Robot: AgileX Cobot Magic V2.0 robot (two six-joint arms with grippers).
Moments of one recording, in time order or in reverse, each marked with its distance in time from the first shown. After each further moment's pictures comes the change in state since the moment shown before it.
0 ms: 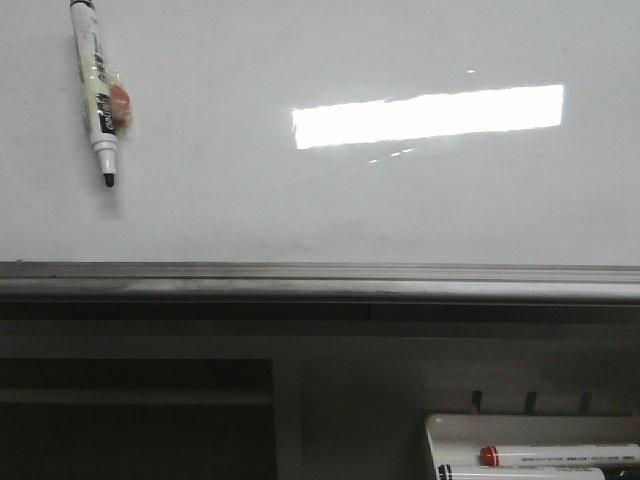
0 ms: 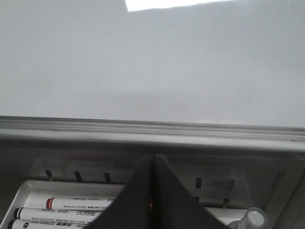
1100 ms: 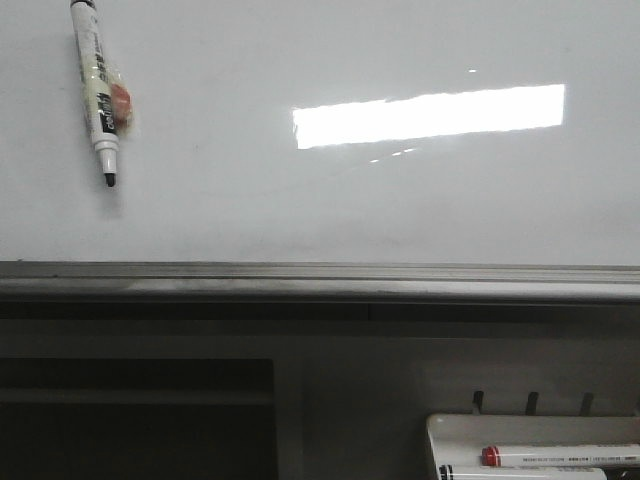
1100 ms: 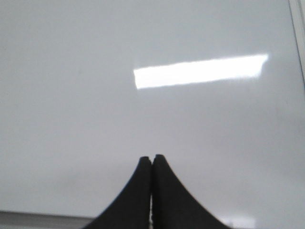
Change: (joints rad) left arm 0.000 0.000 0.000 -0.003 -0.381 0.000; right arm 0.000 0.000 0.000 0.000 -0.324 -0.002
